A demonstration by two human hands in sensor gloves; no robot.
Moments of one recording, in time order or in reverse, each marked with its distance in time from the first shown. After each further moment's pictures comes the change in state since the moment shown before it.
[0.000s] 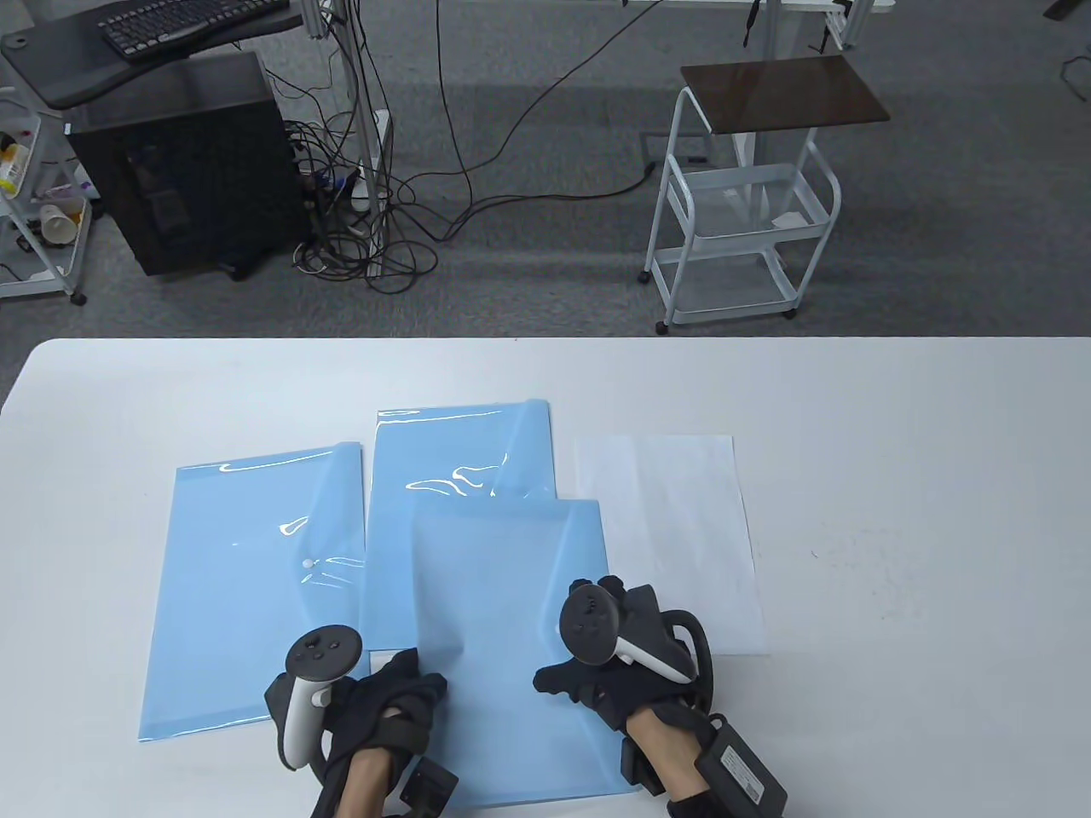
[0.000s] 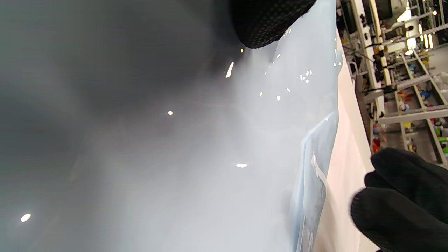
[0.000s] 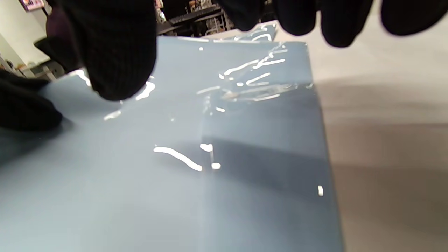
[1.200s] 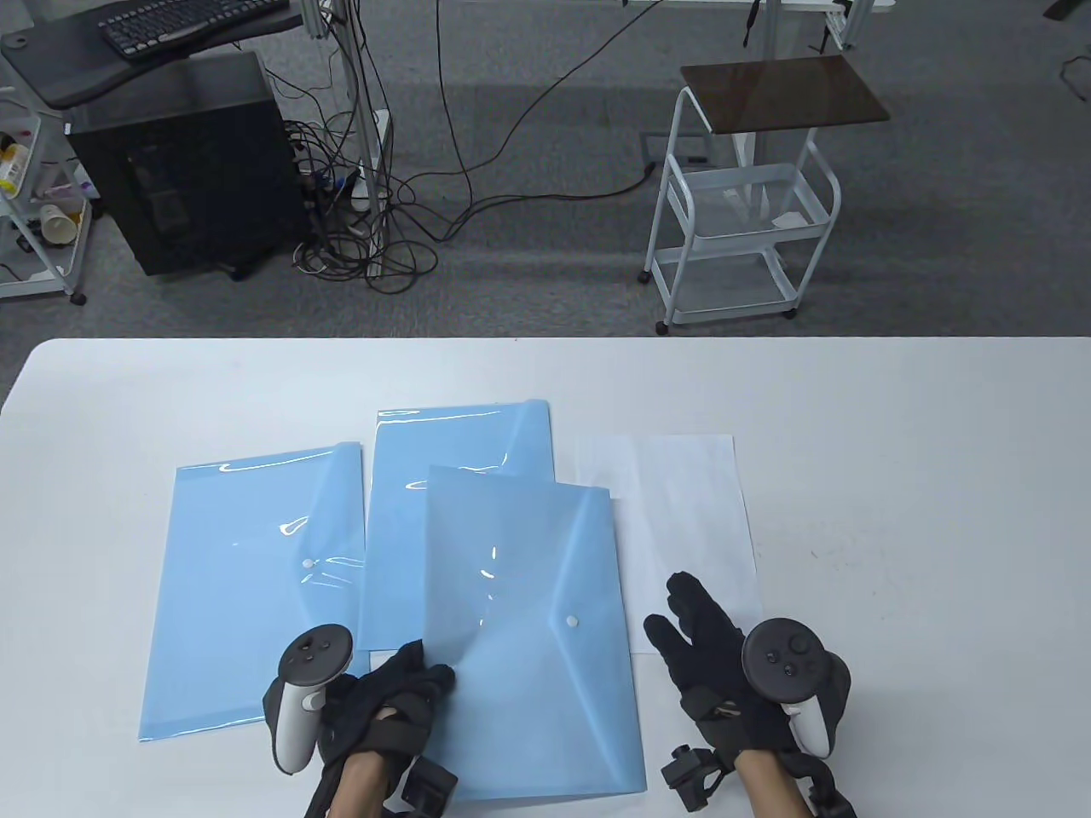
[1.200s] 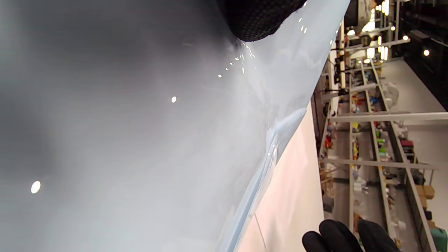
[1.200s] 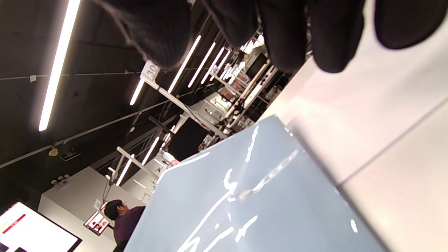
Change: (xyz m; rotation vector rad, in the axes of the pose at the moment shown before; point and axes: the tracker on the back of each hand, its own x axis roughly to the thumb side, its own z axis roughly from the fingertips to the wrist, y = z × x) left_hand 0.004 0.000 0.003 -0.083 -0.116 0.143; right_hand -0.110 -0.001 0.072 -0.460 0.030 -0.786
